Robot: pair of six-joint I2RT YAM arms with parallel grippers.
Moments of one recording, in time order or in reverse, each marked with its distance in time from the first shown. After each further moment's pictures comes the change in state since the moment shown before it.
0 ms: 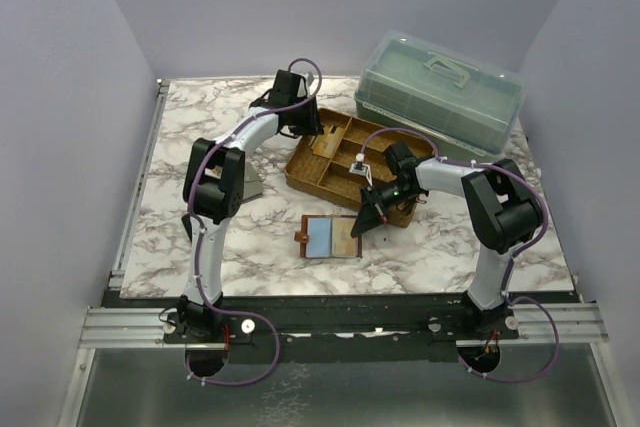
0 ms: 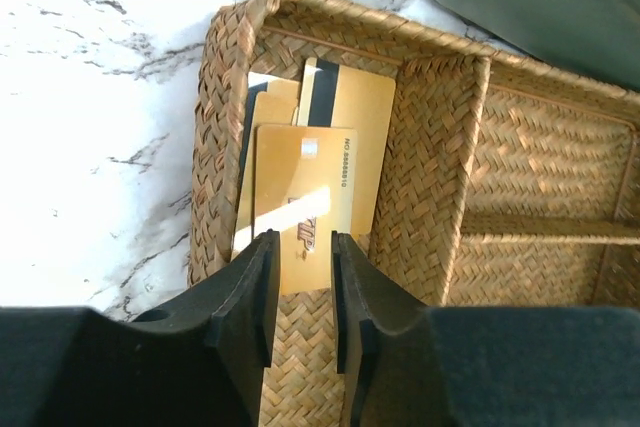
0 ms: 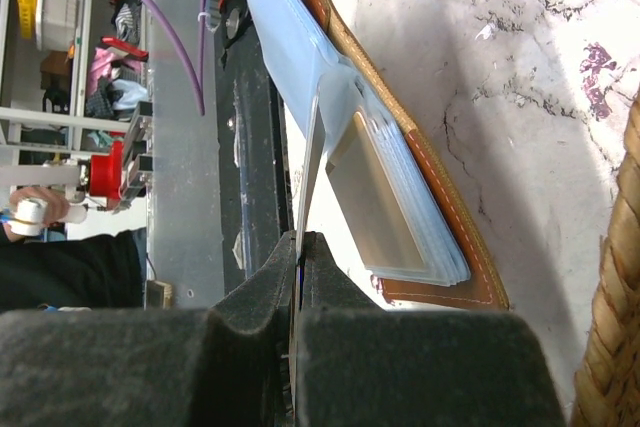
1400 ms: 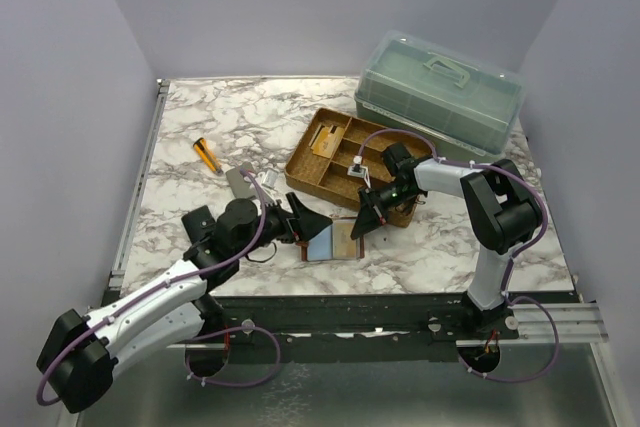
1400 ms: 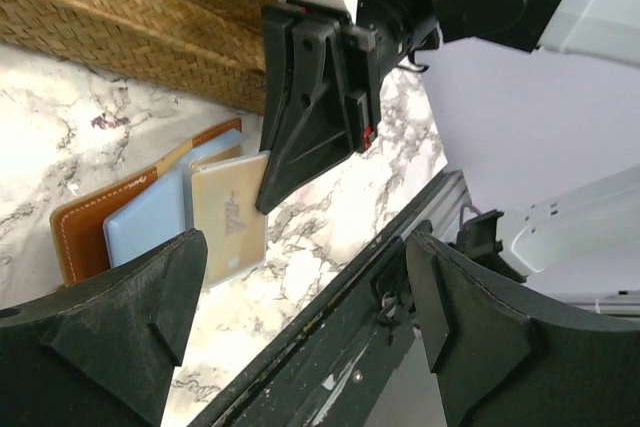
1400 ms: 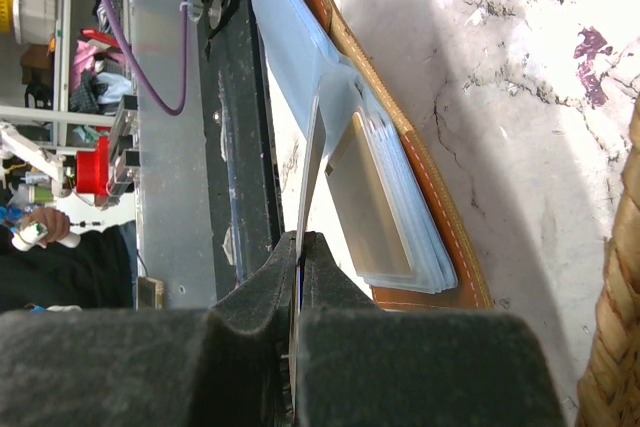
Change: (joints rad) left arm -0.380 -1.451 -1.442 0.554 -0.144 -0.506; right arm 0.012 0.000 0.000 -0.011 0.043 -0.005
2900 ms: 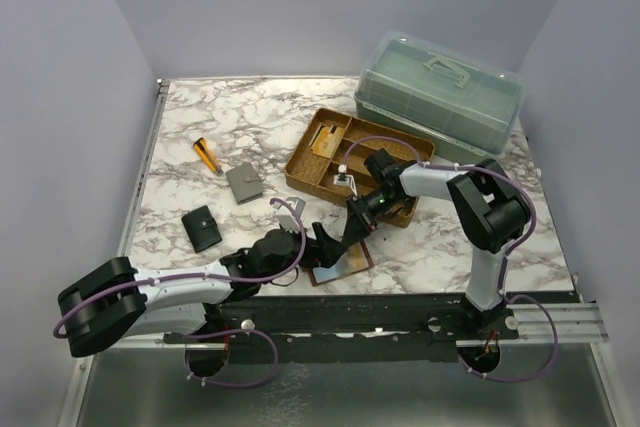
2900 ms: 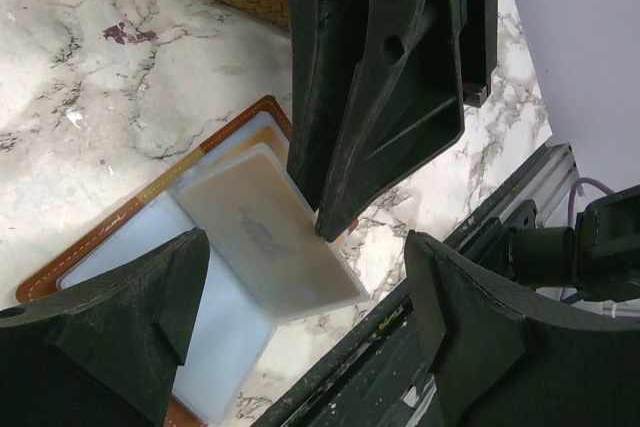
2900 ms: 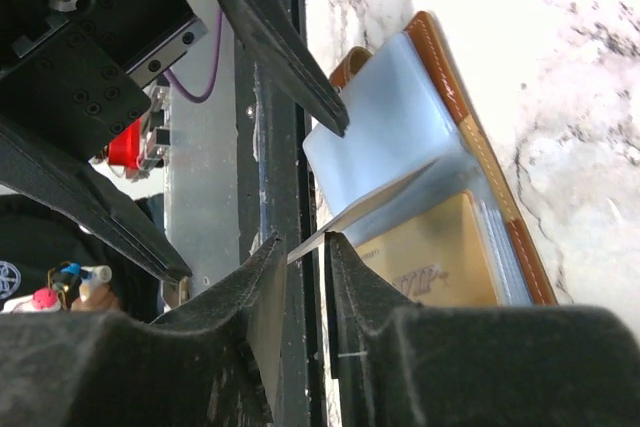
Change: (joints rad) left arm -0.349 0.289 -0.135 0.297 -0.395 0.016; right arm 0.090 0.043 0.014 0.037 -0.047 0.051
